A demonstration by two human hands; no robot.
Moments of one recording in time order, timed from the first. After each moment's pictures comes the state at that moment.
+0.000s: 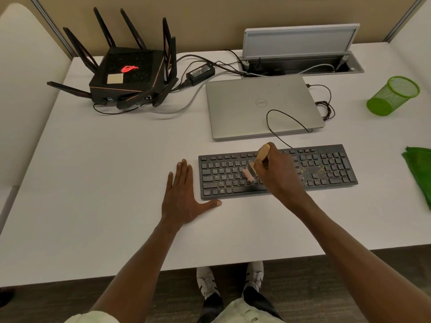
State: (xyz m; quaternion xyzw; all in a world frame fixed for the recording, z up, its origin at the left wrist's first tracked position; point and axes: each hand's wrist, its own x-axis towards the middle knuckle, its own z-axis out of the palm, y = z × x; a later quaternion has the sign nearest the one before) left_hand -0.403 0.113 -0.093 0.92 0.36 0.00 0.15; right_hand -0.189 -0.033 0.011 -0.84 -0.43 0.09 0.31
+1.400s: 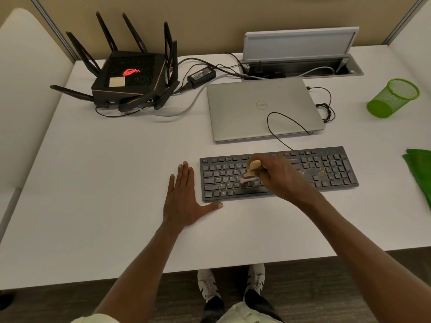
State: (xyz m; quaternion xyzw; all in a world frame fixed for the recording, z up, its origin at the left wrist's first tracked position) left_hand -0.404 0.112 -0.091 0.92 0.36 0.00 0.16; right_hand -0.176 -0.039 0.026 -0.75 -0.60 0.14 0.25
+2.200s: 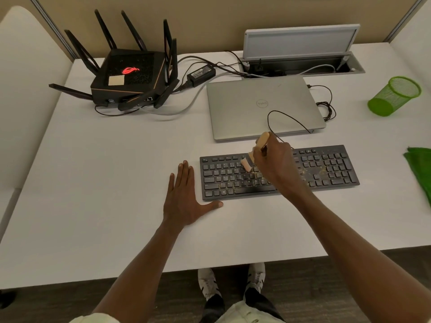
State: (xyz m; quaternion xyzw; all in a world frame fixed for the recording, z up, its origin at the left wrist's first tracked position) left_hand -0.404 0.112 -0.093 0.92 0.36 0.00 0.16; right_hand -0.183 -0.009 0.028 -0.86 -0.40 0.09 0.32
